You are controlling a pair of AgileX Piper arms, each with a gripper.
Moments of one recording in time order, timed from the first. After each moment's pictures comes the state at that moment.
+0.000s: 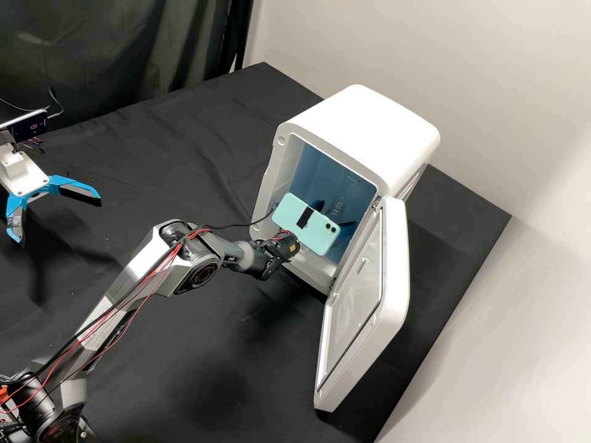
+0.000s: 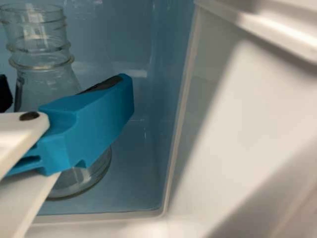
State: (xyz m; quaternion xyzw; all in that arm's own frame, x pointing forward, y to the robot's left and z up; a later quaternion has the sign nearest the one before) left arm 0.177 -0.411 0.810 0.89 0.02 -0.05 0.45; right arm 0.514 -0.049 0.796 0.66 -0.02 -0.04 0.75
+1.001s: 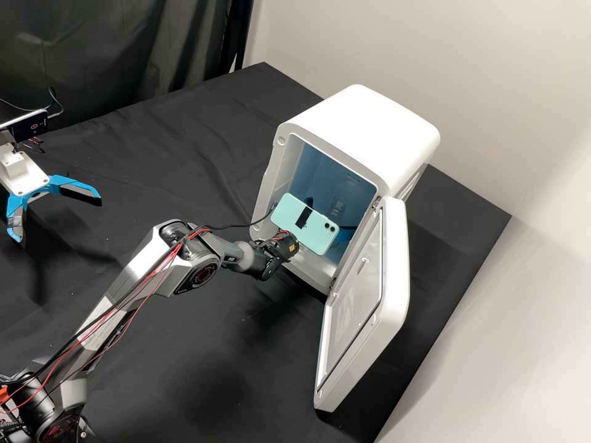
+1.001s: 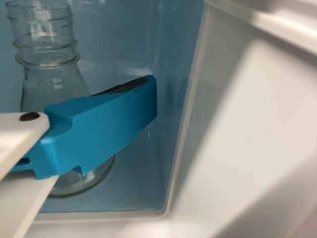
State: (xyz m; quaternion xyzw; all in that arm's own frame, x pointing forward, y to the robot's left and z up) left arm 0.177 -0.411 0.811 0.89 0.02 -0.05 0.45; right arm 0.513 -0.049 0.795 0.66 -0.01 -0.05 0.75
